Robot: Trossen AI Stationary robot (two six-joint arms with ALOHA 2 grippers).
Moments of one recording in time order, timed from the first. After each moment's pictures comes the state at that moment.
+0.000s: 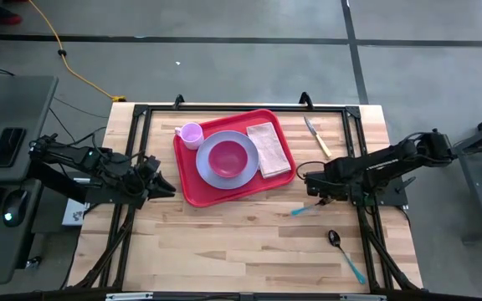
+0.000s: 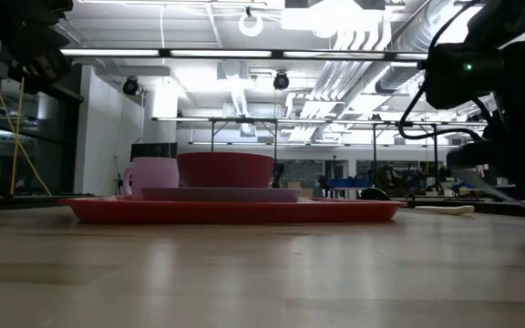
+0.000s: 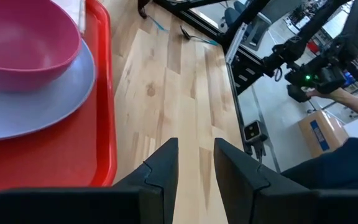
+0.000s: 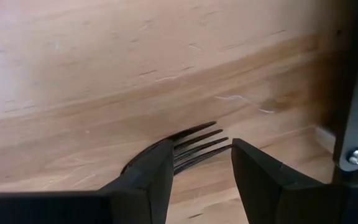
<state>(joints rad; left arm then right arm) -0.31 0.33 0.46 -0.50 -0.04 -0.63 0.06 1.29 0.54 -0.93 -0.13 1.84</state>
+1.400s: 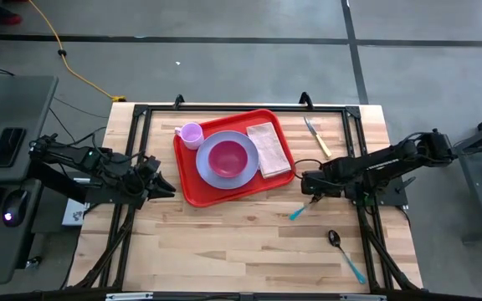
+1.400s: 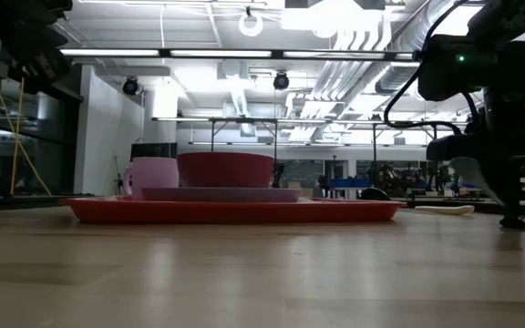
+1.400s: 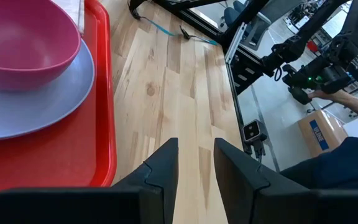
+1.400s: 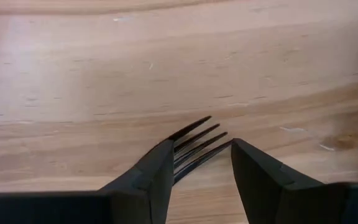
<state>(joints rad) -0.31 0.33 0.46 -0.50 -0.04 -0.63 0.06 1.29 0.54 -0.81 -0.02 1.75</state>
